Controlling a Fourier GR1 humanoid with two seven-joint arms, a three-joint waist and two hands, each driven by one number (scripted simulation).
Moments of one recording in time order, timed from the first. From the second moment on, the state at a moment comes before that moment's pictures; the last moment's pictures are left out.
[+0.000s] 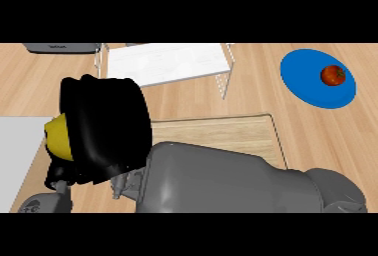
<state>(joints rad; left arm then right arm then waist) -0.08 0.22 0.03 -1.29 0.17 0.02 0.27 -1.25 -0.01 0.81 -1.39 0.43 -0.32 1.08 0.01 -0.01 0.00</state>
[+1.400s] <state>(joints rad) -0.04 0.20 0.03 -1.35 0.15 0.01 0.29 -1.61 -0.09 0.26 -0.80 0.43 -0.09 0.76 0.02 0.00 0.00</state>
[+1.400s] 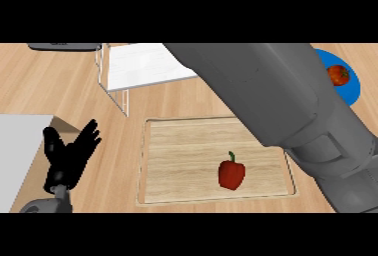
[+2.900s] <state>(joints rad) -0.09 0.19 0.04 -1.32 0.14 -0.01 0.28 -1.72 -0.08 0.12 -0.25 0.54 -0.21 0.29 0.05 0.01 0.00</state>
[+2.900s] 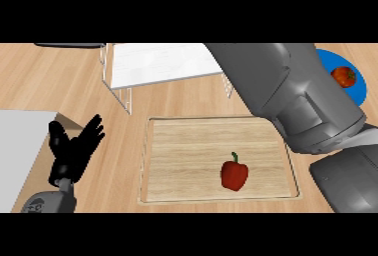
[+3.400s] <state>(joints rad) -0.09 0.20 0.04 -1.34 0.14 -0.01 0.30 -1.73 -0.08 -0.05 -0.27 0.41 -0.37 0.31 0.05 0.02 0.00</state>
